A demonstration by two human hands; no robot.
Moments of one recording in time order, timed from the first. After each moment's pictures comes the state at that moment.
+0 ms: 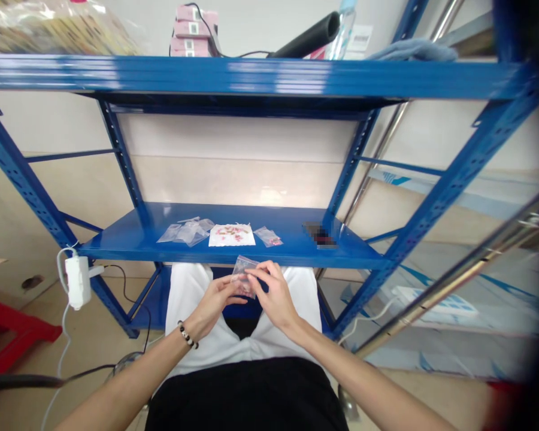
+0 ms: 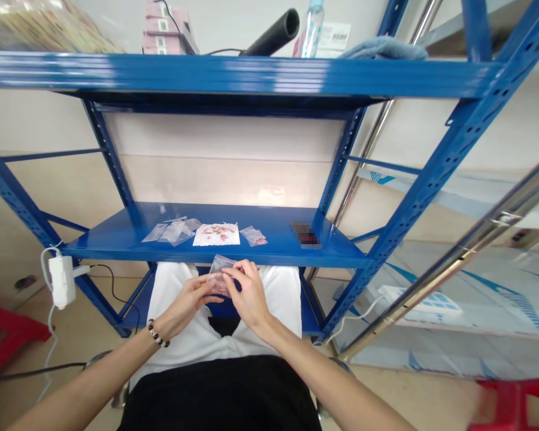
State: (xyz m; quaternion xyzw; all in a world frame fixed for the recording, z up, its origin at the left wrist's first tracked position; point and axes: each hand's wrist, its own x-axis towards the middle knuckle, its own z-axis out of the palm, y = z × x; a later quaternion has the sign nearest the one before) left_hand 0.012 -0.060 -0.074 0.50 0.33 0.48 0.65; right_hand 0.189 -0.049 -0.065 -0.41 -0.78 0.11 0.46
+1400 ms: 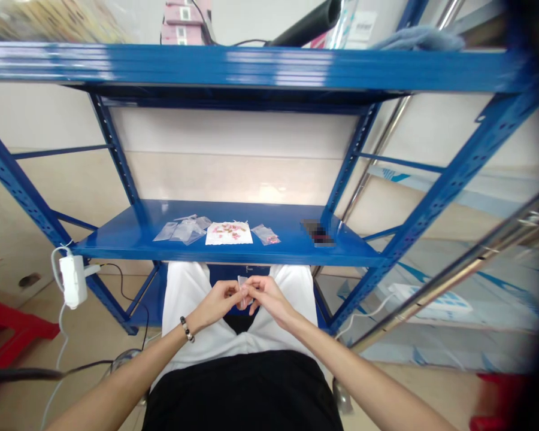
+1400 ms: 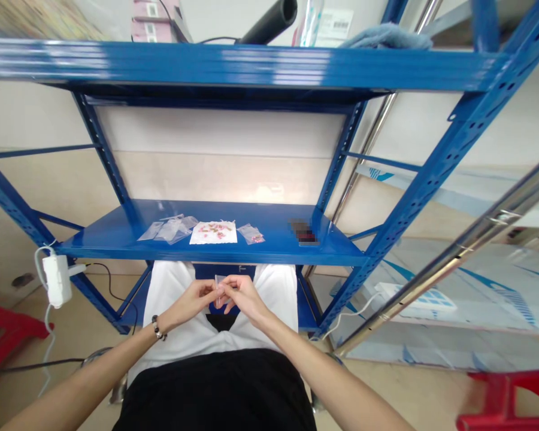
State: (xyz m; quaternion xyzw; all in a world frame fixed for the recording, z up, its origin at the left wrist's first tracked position) left_hand 0.015 -0.049 -0.087 0.69 0.35 0.38 0.51; right_hand 0.191 -0.037 -0.088 -0.36 -0.57 0.64 0.38
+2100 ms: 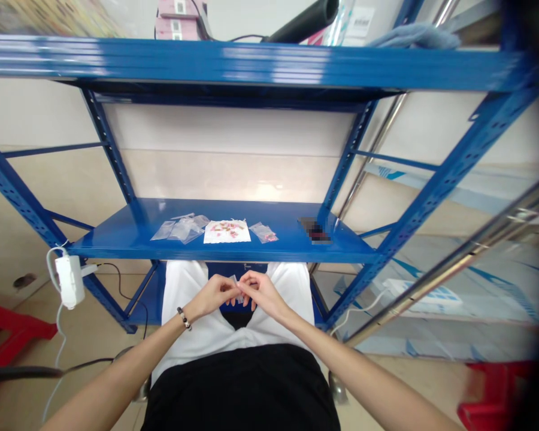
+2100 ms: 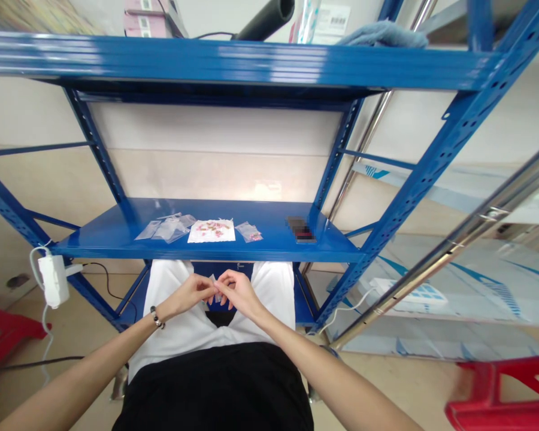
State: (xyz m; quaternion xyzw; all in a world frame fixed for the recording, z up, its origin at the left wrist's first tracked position) left_hand -0.001 -0.028 -0.096 0.73 0.37 0.31 0.47; right_hand 0.187 -0.030 -0.100 -0.38 -0.65 0.54 0.39
